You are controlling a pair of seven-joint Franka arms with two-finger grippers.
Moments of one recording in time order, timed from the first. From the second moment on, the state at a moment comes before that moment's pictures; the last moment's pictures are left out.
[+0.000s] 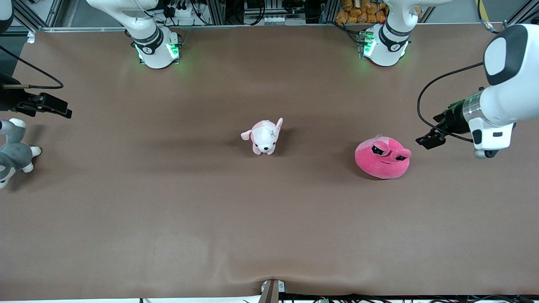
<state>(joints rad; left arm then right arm) -0.03 0.12 -0.05 -1.73 -0.11 1.67 -0.91 -0.02 0.07 -0.01 -1.49 0.01 1.43 0.03</state>
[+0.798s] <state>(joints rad) -0.04 0.16 -0.05 -1.70 -0.18 1.70 -1.30 -0.01 0.12 -0.01 -1.48 0.04 1.45 0.07</state>
